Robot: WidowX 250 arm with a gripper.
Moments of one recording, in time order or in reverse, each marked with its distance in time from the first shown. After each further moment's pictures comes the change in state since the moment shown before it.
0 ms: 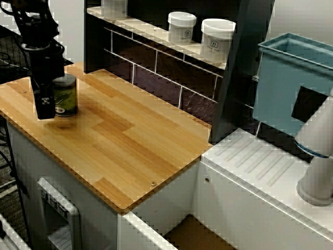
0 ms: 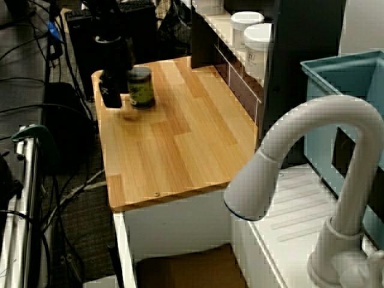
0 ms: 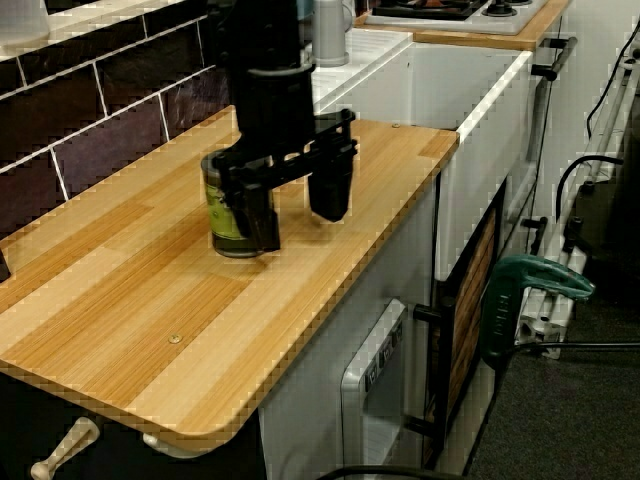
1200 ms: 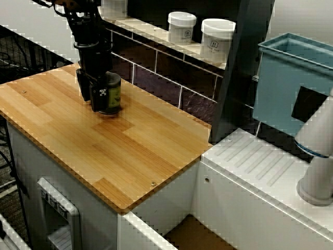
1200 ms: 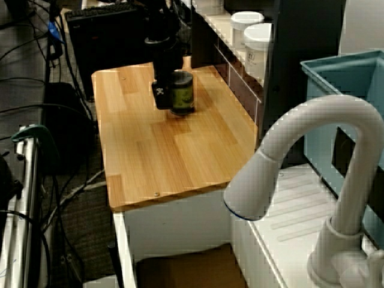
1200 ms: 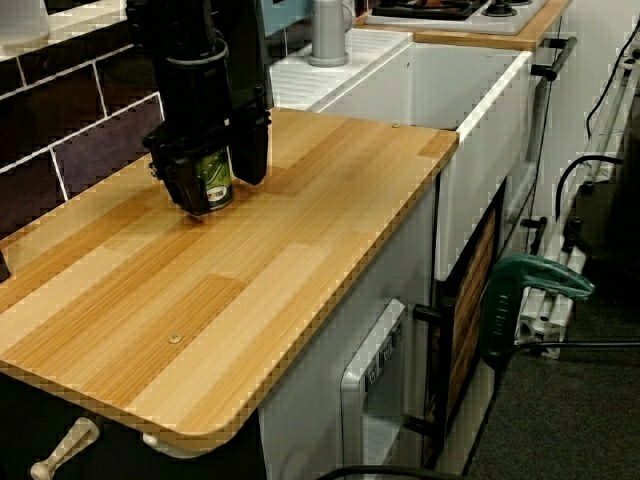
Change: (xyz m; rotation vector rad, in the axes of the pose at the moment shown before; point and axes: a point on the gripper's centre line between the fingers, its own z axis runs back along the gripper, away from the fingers) arm 0.079 0.008 -0.003 -0.051 -0.081 0.134
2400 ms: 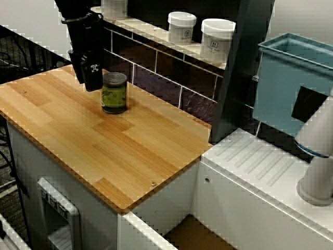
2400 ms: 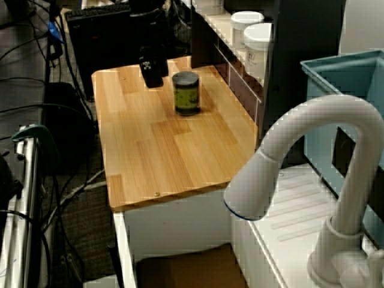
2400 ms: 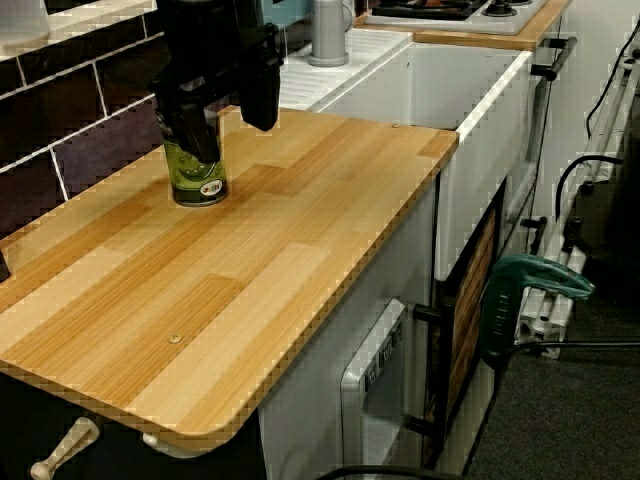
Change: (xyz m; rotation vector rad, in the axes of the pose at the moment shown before) arm -0.008 -0.010 0.044 -0.074 -0.067 -0.018
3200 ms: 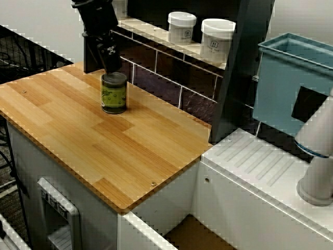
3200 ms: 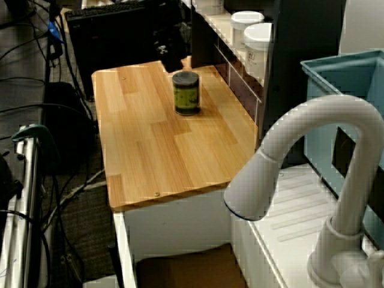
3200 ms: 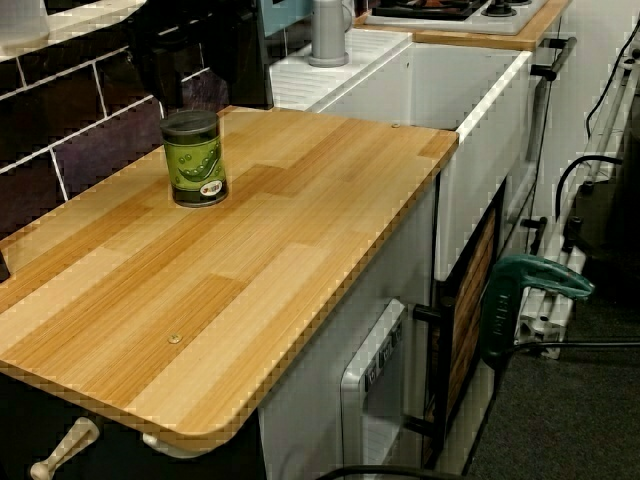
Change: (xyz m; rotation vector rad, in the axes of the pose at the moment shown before) arm 0.039 -0.006 0.022 0.054 -0.171 -0.019
